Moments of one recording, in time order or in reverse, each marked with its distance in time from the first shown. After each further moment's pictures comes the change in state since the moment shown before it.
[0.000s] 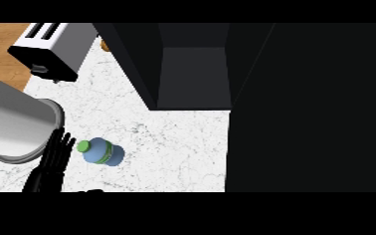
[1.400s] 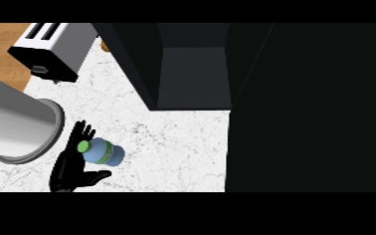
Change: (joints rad) left arm -0.411 0.014 0.141 0.840 0.008 -0.274 -0.362; right arm -0.011 -0.007 -0.009 0.059 0.002 0.016 -0.048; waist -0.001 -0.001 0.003
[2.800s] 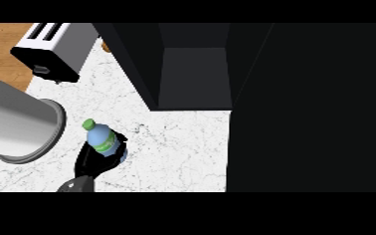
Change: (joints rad) left arm -0.118 -0.064 -0.047 0.113 -0.022 -0.085 -0.031; right arm -0.033 -0.007 0.011 0.045 0.000 -0.012 -0.008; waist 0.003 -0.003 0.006
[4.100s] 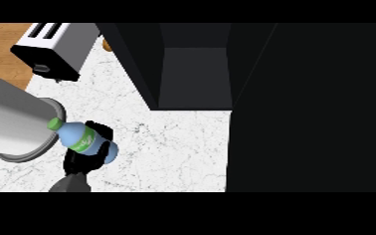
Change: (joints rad) left arm 0.086 -0.021 0.059 -0.277 0.243 -0.095 0.231; right arm -0.001 -0.004 0.013 0.002 0.009 -0.008 0.011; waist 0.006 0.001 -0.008
